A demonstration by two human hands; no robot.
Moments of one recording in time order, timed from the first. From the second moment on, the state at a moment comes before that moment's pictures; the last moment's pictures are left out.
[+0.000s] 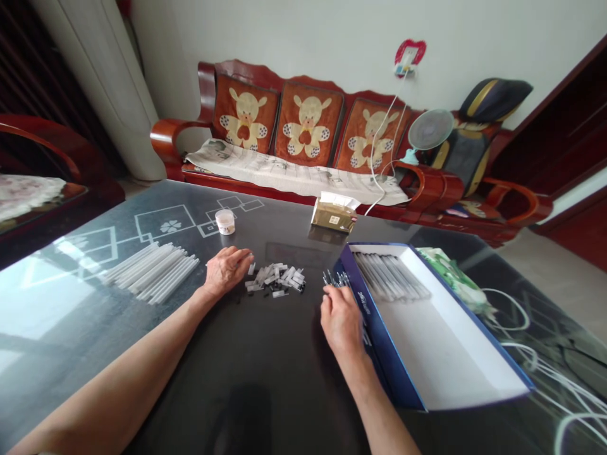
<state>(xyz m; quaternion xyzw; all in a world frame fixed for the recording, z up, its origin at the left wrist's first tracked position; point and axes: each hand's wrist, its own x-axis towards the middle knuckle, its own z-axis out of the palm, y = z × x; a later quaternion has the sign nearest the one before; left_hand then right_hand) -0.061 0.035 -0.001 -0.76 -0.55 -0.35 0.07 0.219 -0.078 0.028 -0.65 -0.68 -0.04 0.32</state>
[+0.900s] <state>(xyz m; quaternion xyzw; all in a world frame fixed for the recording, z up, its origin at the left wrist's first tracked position) -0.056 0.034 0.005 -0.82 -0.43 -0.37 0.03 0.130 0.014 0.031 -0.34 -0.27 0.61 0.66</state>
